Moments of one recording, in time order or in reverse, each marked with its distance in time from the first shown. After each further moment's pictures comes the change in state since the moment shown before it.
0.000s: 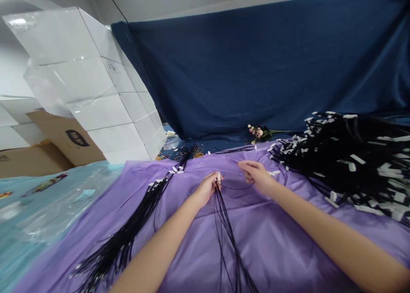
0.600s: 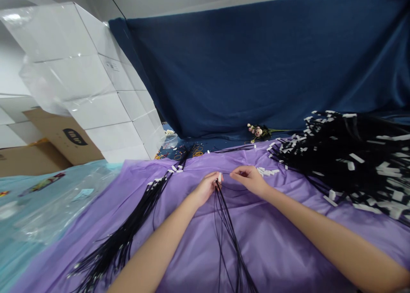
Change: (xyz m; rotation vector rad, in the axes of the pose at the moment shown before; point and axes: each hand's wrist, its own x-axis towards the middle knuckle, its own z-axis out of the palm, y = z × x) left_hand -0.004 0.005 0.003 0.018 -0.057 -0.023; right_hand -0.008 0.010 0.008 -0.565 -0.173 -0.396
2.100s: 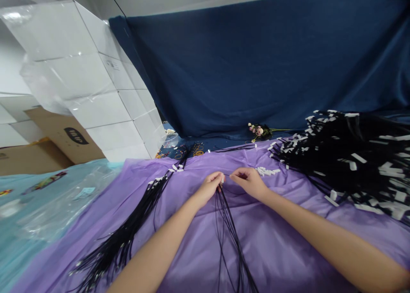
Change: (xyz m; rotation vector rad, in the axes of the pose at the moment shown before) left_hand -0.009 0.003 0.011 0.295 0.008 0.115; right_hand -0.006 -0.004 0.008 -0.081 0.031 -0.017
